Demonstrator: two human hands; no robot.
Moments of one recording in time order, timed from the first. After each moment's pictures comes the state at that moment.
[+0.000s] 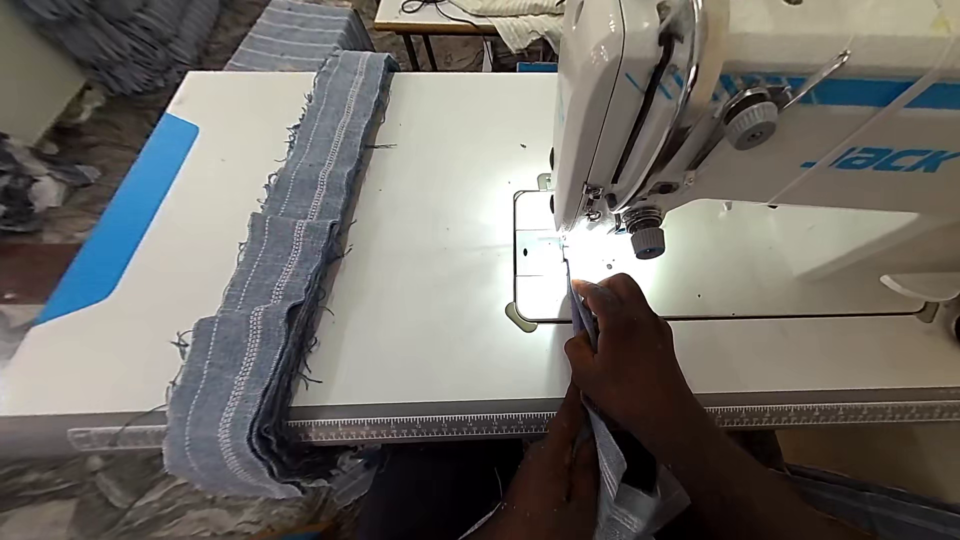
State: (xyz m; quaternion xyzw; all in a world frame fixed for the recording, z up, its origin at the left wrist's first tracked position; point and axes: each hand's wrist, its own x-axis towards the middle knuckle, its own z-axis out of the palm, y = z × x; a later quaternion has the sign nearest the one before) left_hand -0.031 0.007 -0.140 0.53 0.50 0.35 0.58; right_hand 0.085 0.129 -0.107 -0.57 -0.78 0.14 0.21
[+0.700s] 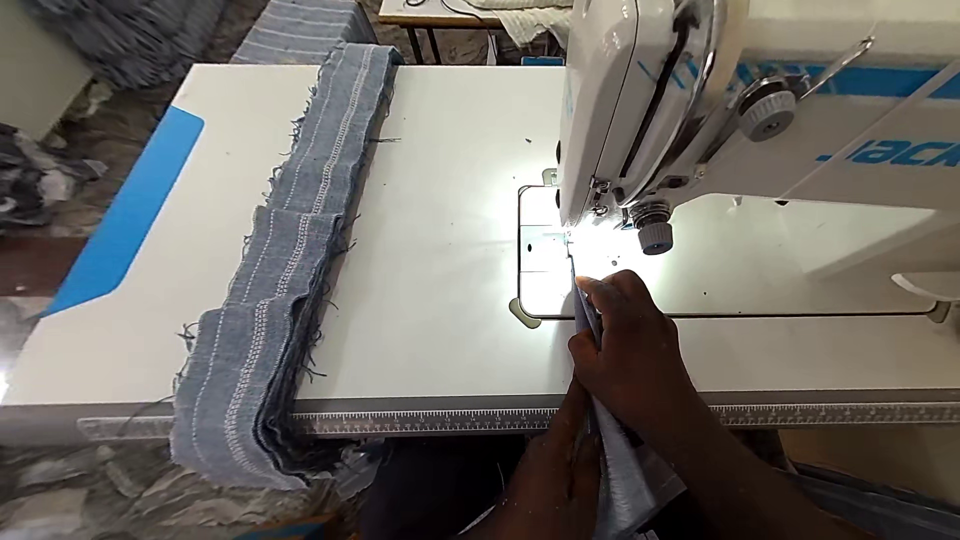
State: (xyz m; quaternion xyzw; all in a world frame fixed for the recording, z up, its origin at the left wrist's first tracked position) left_hand -0.035 0.006 -0.143 0.54 0.51 0.34 0.58; right_hand 0.084 0.129 -0.107 -0.57 -0.78 0.14 0.21
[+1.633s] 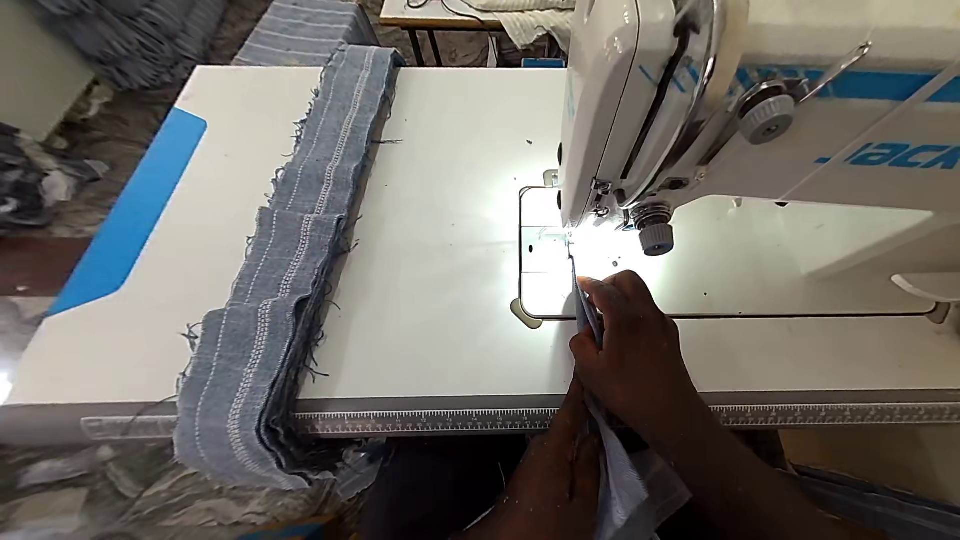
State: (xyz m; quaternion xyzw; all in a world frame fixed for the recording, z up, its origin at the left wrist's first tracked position) left_hand -0.034 0.007 -0.144 0.55 0.51 0.34 0.56; right_hand 0.084 0.129 -0.108 -0.57 -0.78 0.13 0.21
